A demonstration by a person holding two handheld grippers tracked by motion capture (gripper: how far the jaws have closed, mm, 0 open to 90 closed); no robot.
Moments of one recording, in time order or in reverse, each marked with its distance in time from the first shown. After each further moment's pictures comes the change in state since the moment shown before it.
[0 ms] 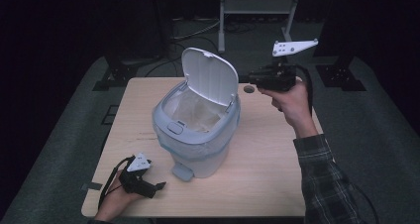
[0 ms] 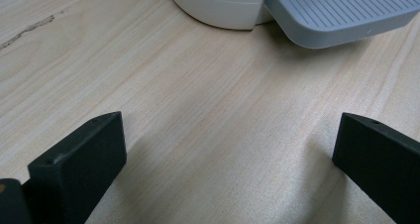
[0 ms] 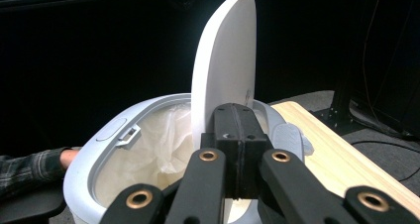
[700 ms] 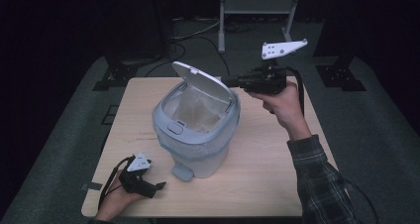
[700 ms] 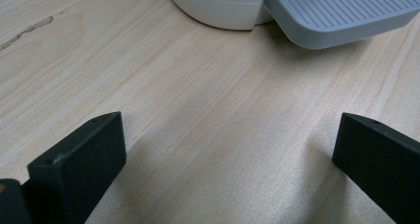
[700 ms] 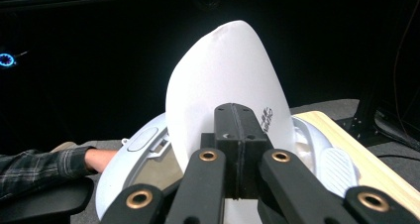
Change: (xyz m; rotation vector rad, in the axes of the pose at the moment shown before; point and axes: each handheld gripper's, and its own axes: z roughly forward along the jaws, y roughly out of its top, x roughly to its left) left arm 0.001 0.000 0.000 0.001 -0.004 0.005; right arm 0.022 0.010 0.019 0.003 0.079 -0.037
